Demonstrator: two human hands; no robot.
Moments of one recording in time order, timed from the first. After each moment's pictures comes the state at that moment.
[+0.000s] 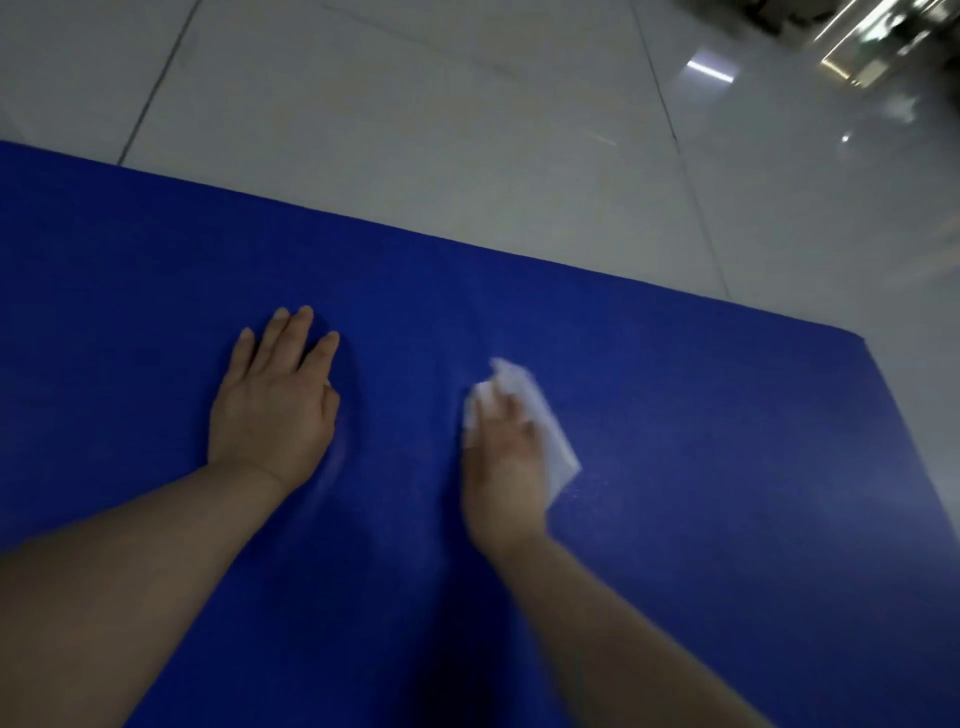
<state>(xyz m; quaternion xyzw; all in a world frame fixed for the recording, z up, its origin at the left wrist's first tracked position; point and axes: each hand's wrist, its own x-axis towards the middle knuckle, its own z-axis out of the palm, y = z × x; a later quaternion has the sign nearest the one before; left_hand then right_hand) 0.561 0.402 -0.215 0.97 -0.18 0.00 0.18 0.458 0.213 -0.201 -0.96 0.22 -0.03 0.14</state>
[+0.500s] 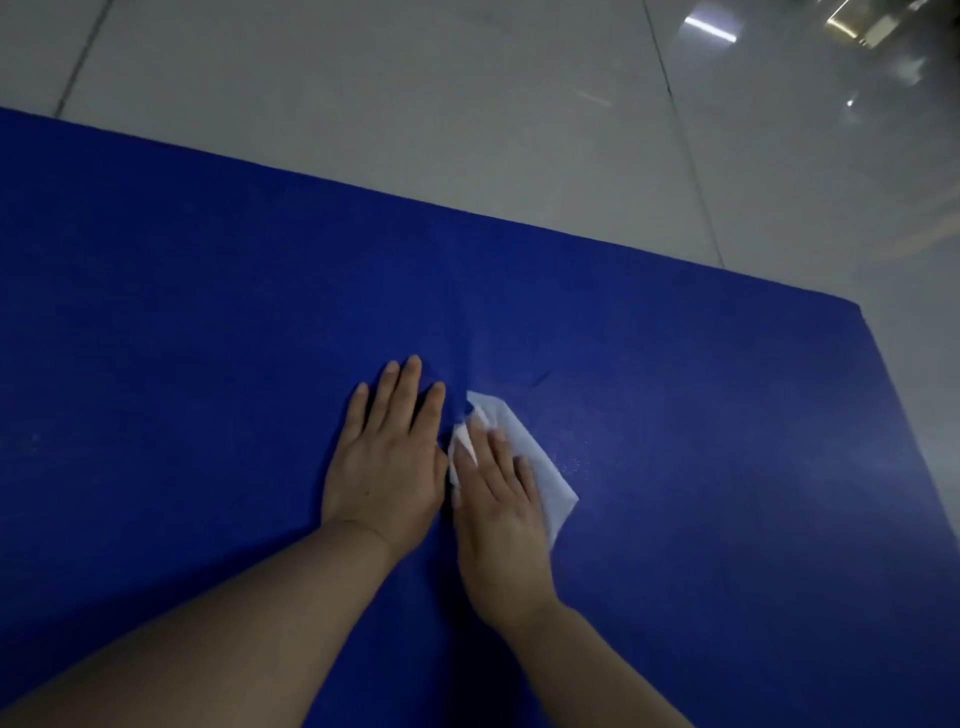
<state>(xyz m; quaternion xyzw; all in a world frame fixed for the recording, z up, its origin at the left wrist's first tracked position) 0.478 0.321 -0.211 0.95 -0.27 -0.09 0.16 0.385 0.217 -0.233 -0.99 0.10 -0.01 0.10</state>
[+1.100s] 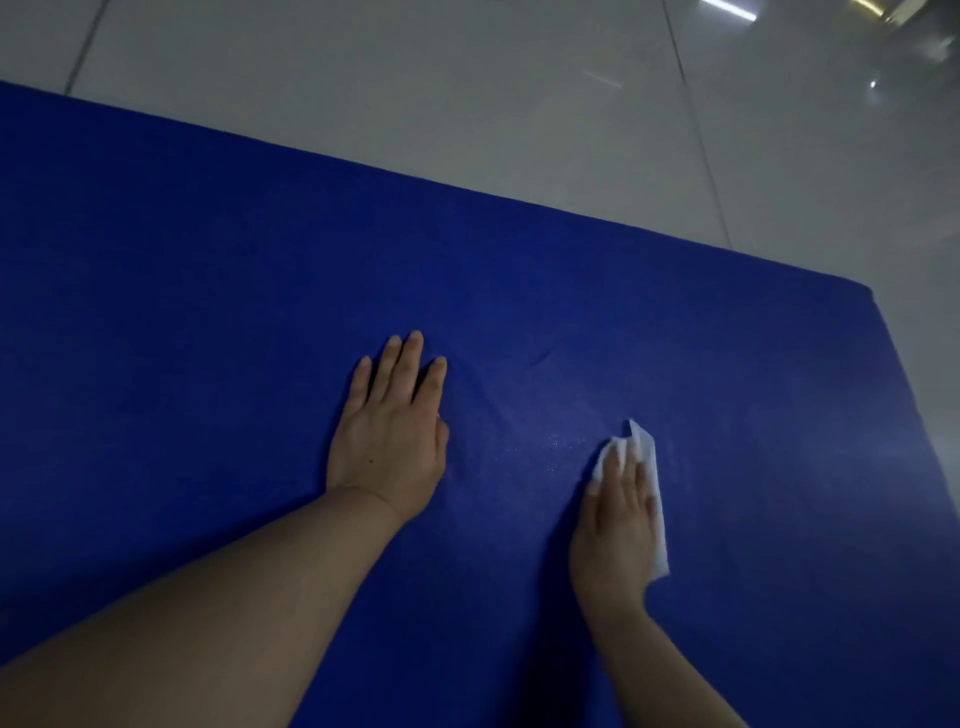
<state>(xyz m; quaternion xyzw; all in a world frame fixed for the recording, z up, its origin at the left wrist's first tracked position) 0.476 0.321 -0.208 0.95 -0.26 -0.10 0.14 0.333 0.152 -0.224 -0.93 0.35 -0.04 0.08</state>
